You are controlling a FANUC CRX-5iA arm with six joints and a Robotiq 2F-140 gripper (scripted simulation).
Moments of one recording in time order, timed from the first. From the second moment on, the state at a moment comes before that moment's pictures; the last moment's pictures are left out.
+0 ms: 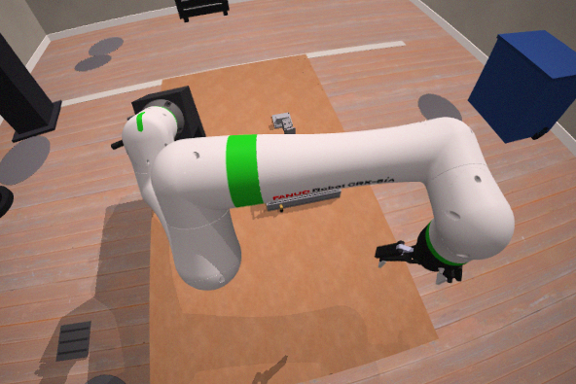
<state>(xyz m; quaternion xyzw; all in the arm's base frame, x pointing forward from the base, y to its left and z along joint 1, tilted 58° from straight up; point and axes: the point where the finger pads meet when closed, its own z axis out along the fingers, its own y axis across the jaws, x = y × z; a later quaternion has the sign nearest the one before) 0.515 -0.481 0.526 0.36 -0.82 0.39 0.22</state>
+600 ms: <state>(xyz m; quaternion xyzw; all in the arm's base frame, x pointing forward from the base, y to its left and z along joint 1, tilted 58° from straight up) 0.645 -0.375 0.325 0.44 -0.79 0.36 0.22</state>
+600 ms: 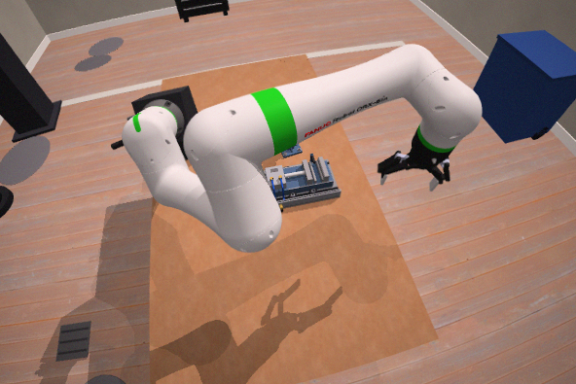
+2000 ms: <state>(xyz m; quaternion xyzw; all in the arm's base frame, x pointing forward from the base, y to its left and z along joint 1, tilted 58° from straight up) 0.572 -0.087 -0.163 0.54 -0.71 0.31 0.33</state>
